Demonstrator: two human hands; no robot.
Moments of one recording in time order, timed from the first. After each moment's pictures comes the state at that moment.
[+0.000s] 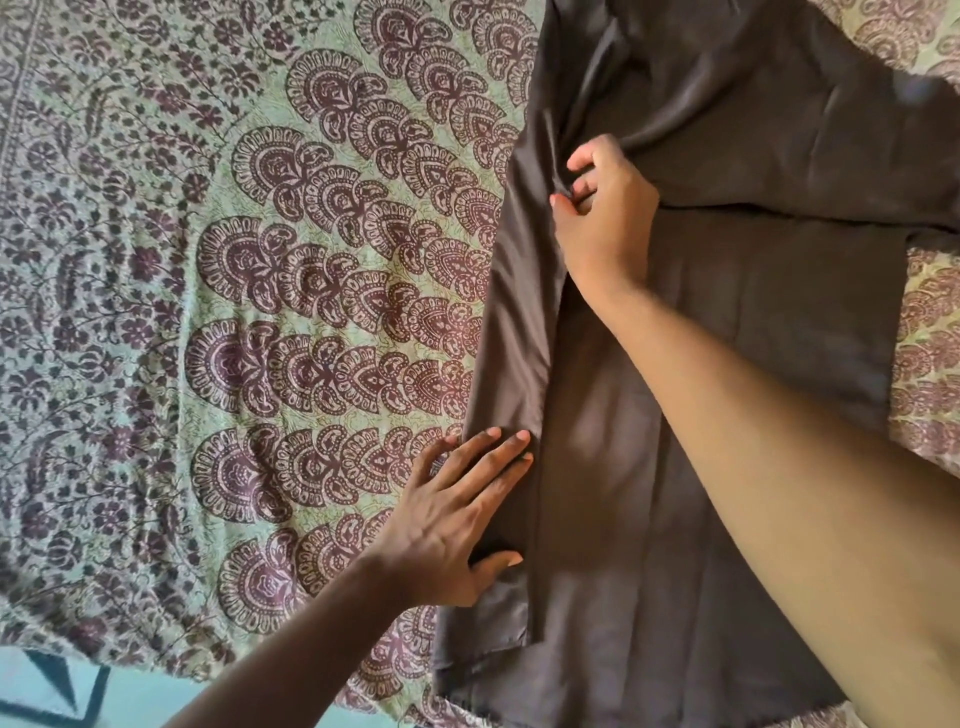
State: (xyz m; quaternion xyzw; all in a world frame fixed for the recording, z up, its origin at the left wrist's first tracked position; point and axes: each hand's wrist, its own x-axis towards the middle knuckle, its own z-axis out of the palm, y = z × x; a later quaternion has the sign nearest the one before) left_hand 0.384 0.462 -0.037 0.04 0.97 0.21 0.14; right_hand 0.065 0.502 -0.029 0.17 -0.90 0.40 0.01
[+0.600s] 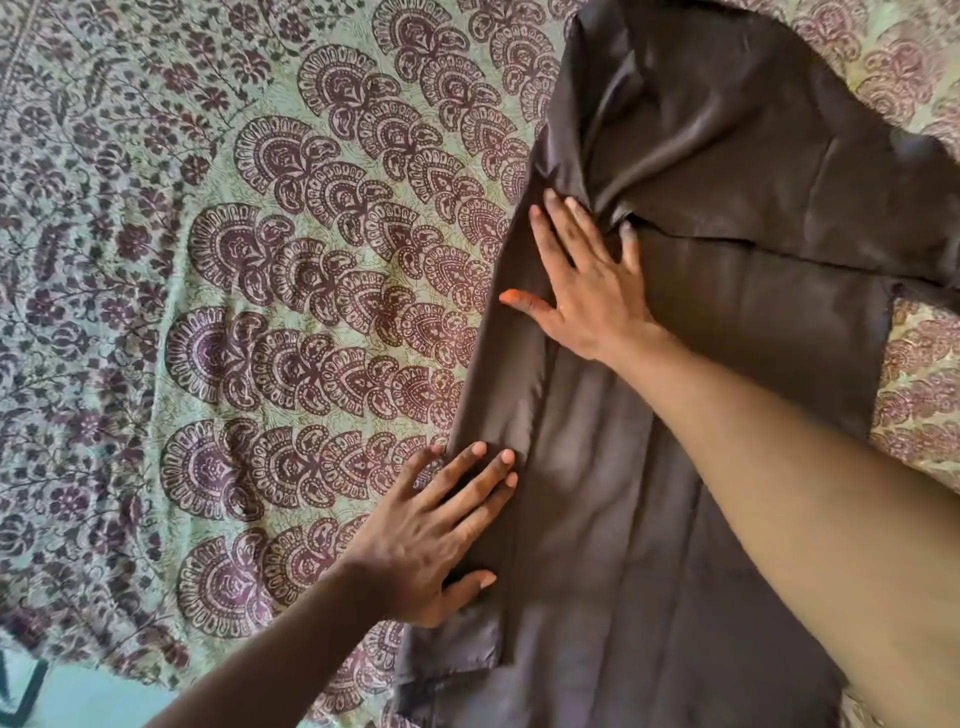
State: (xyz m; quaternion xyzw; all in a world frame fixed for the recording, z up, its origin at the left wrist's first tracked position) left_hand 0.389 0.464 -0.045 0.08 0.98 0.13 0.14; right_hand 0.076 0.538 -0.048 0.44 -0.89 -0.01 -0.08
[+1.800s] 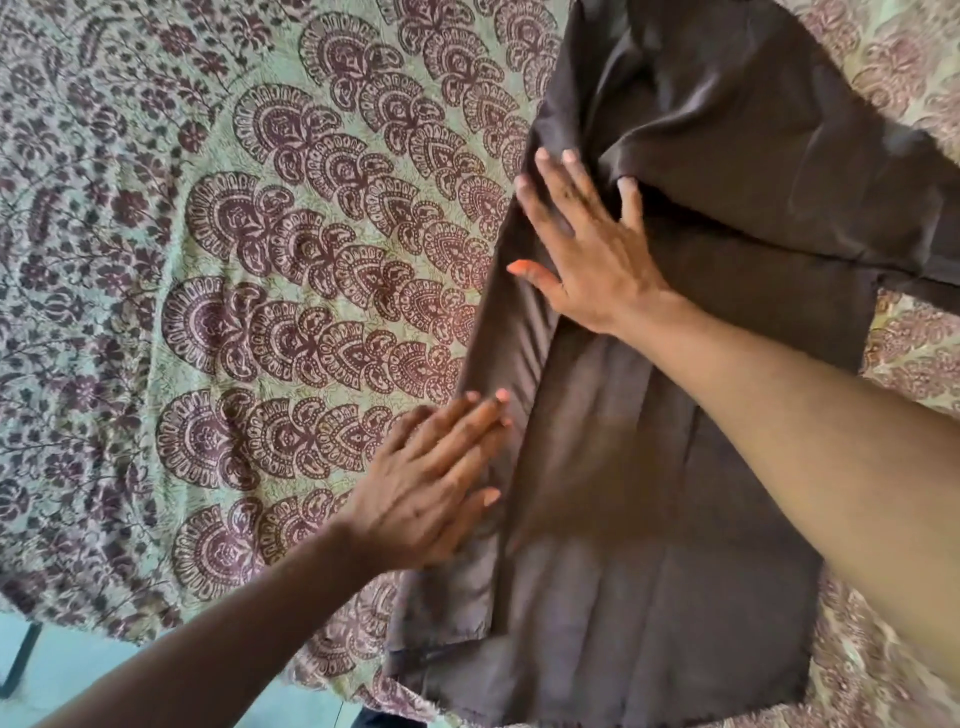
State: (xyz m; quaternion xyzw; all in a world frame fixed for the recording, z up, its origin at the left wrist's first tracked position) left_hand 0.370 0.458 -0.027 0.02 0.98 0.19 0.01; right_hand 0.065 0.537 -0.028 0.52 -0.85 -0.06 -0.05
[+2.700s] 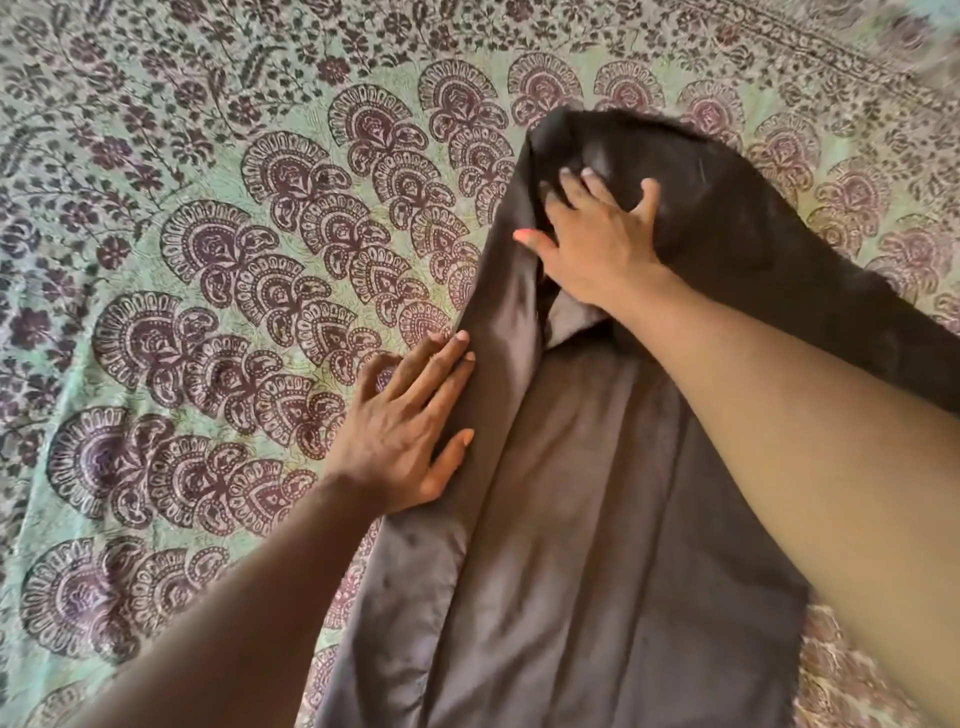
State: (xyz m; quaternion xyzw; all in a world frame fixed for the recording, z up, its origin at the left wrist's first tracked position) left_hand 0.197 0.400 -0.058 -0.09 0.99 0.12 0.03; right_hand -0.094 0.469 -0.016 0.41 -0.90 -0.11 -0.12
